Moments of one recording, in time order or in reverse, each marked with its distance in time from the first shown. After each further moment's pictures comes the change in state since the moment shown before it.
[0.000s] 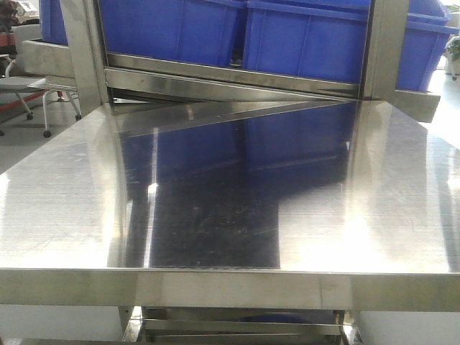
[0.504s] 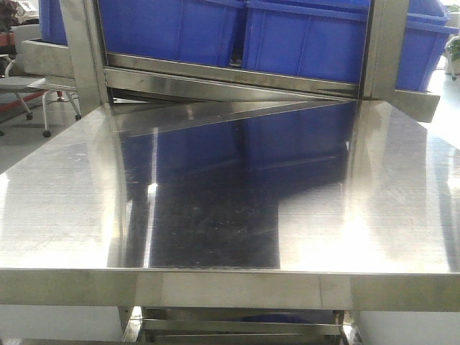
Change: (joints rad) left arm -0.016 -0.216 0.067 0.026 0.034 0.000; right arm 0.000 0.000 0.000 0.000 0.000 0.000
